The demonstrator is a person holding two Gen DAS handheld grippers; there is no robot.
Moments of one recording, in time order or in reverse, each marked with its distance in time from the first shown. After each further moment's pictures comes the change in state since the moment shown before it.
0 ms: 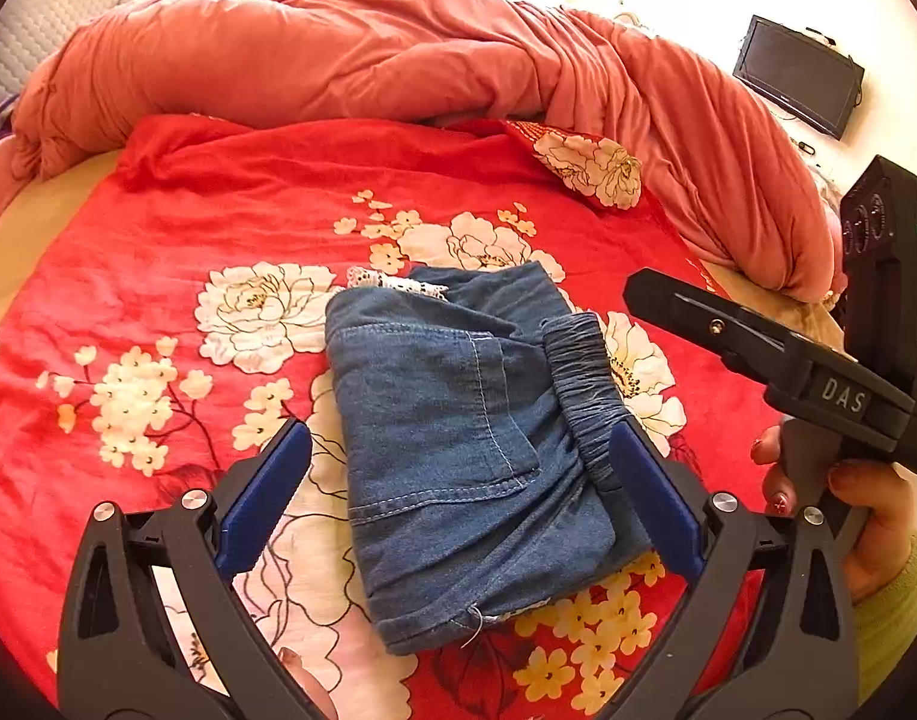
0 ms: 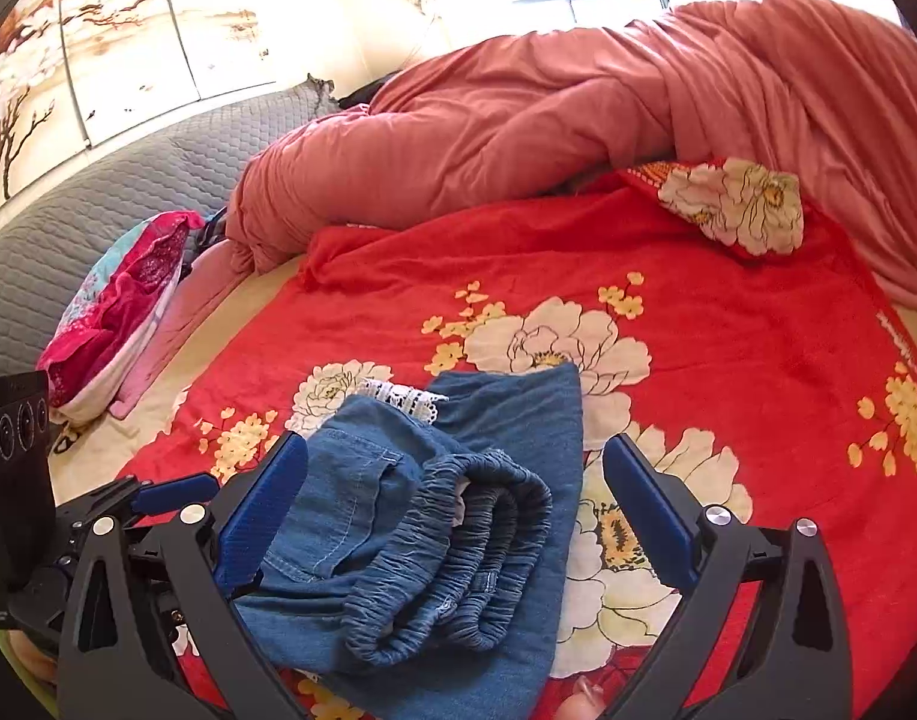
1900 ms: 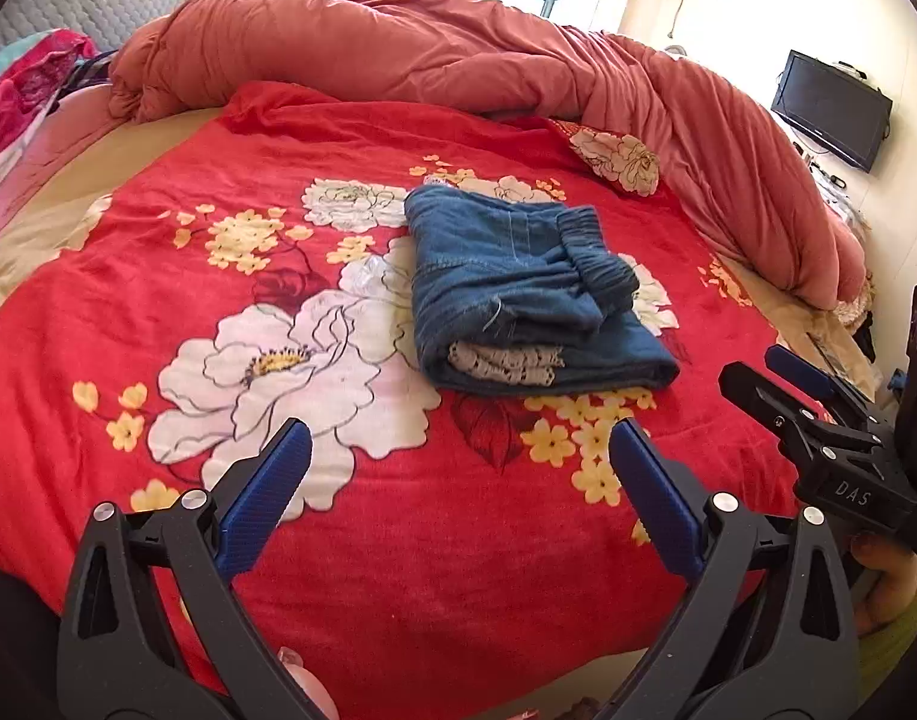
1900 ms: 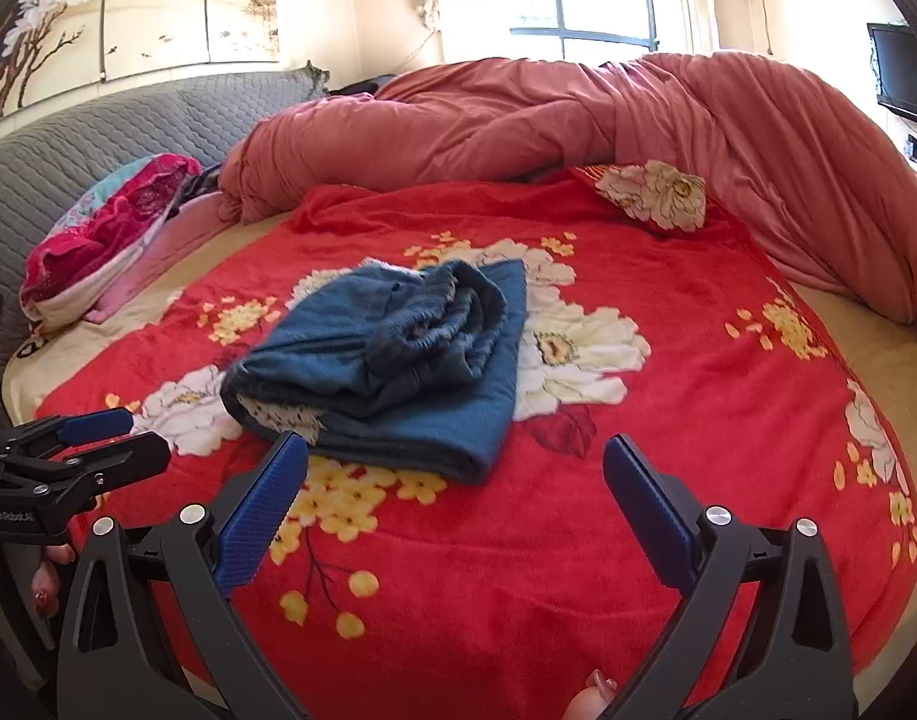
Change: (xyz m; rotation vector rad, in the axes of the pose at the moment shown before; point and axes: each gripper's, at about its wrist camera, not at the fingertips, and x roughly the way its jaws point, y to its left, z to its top) left arm -0.075 -0.010 -0.115 -0.106 -0.062 0.104; right arm -0.094 0.034 -0.124 -0.120 -0.039 -0.178
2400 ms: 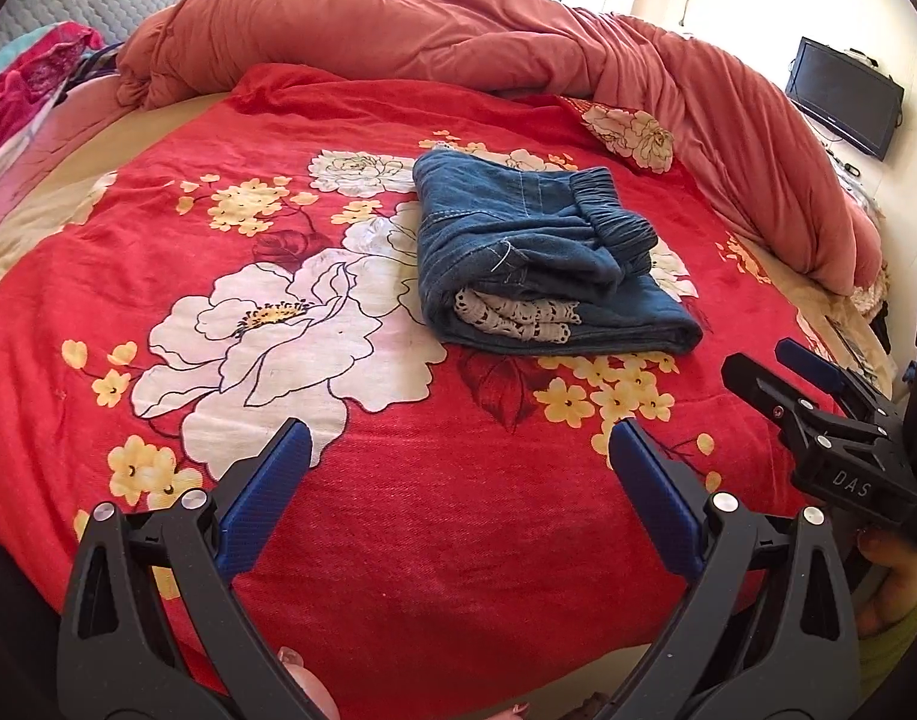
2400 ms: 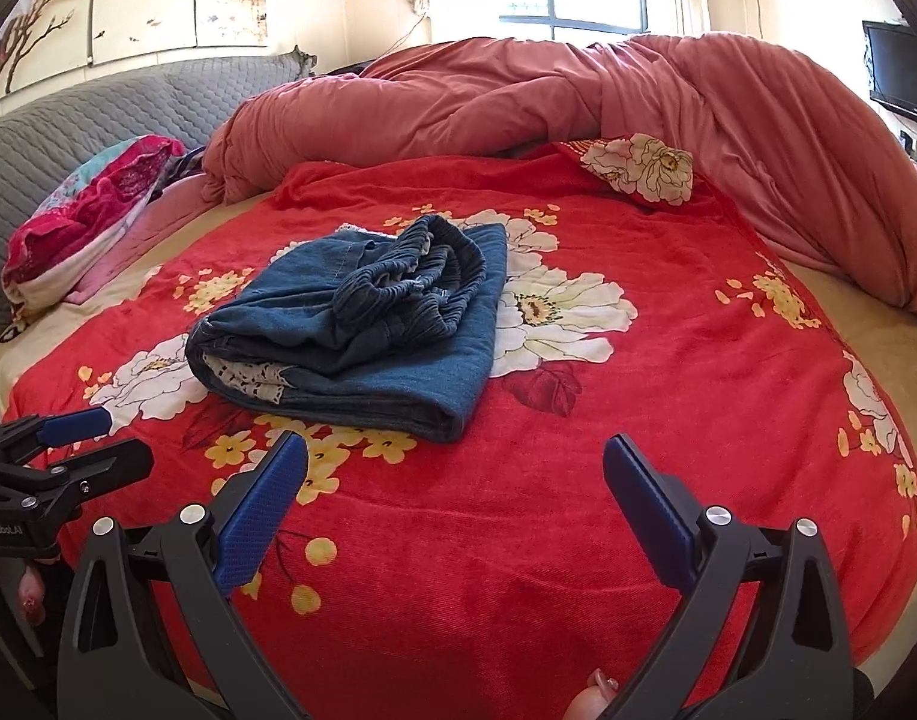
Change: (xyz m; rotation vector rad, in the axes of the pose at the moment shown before) left arm 0.012 -0.003 -0.017 0.004 0.024 0.035; right arm 0.014 -0.008 -0.019 -0.004 0.028 -0.024
